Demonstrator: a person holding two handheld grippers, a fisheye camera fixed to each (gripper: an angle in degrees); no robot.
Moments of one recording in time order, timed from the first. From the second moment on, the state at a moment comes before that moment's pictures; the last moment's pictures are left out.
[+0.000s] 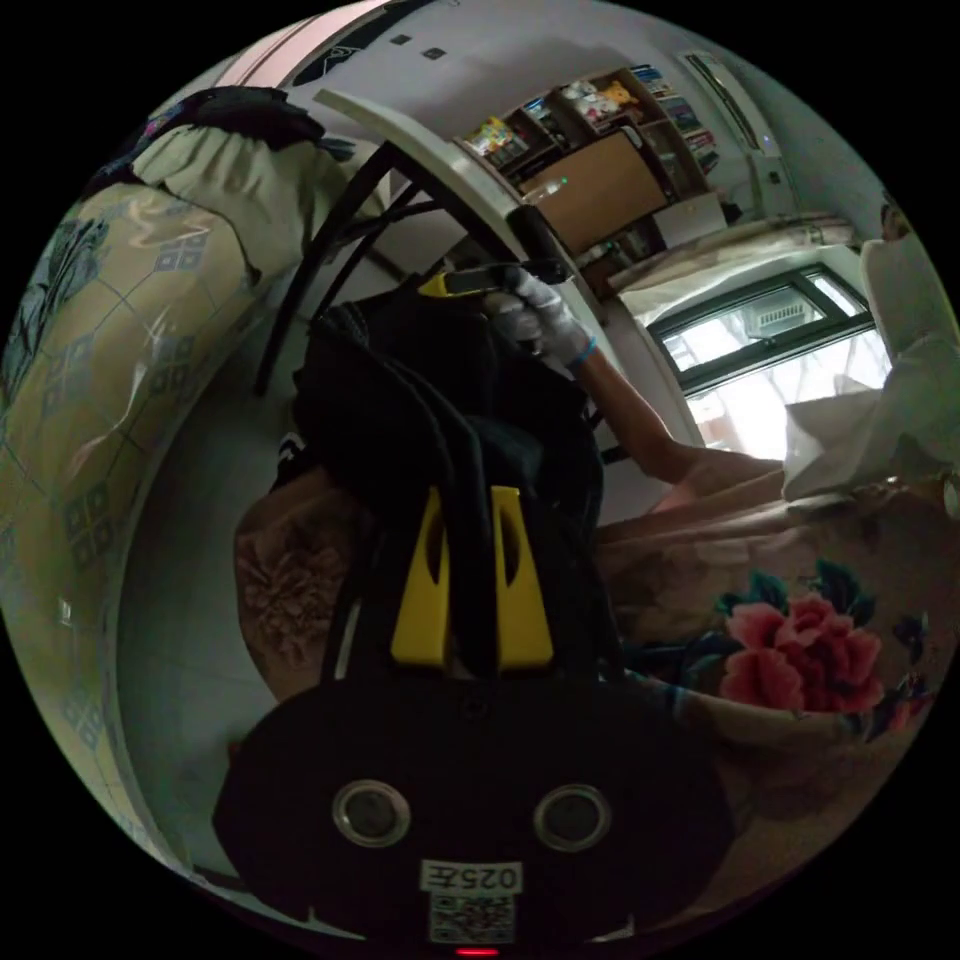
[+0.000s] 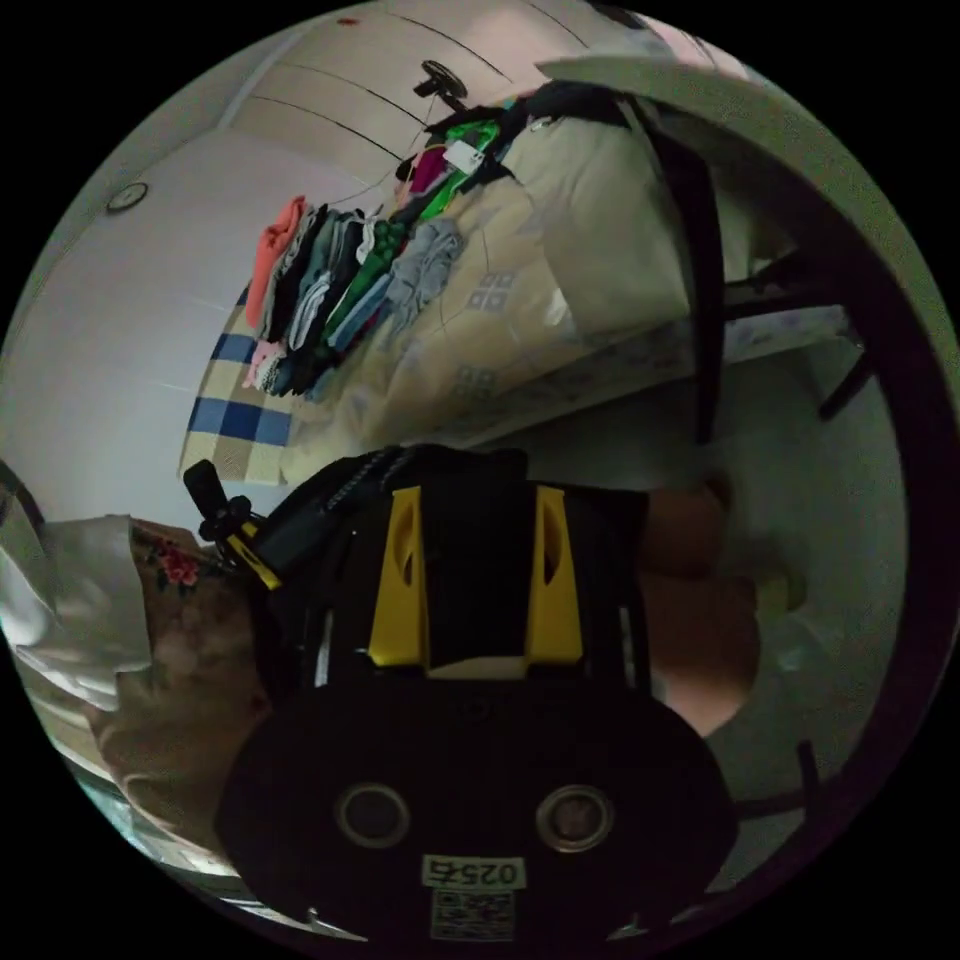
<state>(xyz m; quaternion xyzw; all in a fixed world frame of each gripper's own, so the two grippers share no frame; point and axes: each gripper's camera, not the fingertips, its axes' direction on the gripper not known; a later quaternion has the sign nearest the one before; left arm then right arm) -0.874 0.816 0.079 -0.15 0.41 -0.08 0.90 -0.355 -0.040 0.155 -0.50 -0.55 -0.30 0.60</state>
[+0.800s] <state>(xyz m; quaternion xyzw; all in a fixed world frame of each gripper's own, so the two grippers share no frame) -0.912 1.001 0.152 -0.10 0.52 -0.11 0.84 -0.328 0.059 -0.214 -0.12 -0.39 -0.62 0.67</state>
